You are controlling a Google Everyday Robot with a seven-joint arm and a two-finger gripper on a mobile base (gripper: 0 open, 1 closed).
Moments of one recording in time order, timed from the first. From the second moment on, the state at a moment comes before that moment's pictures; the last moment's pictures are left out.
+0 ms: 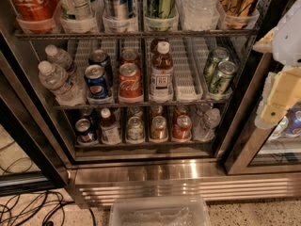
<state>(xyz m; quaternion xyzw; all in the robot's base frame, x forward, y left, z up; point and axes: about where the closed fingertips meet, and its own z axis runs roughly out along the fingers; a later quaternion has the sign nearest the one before) 0.438 -0.217 0.976 -0.60 0.78 -0.03 0.16</state>
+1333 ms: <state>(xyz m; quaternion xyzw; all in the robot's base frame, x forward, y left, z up) 0.433 -0.181 0.862 -0.61 0.78 0.03 0.16</state>
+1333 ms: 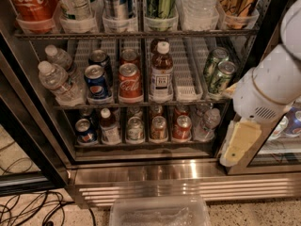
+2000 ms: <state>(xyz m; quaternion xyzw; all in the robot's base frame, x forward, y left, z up) 0.432 -0.161 0.792 -0.61 0.77 0.08 0.18</state>
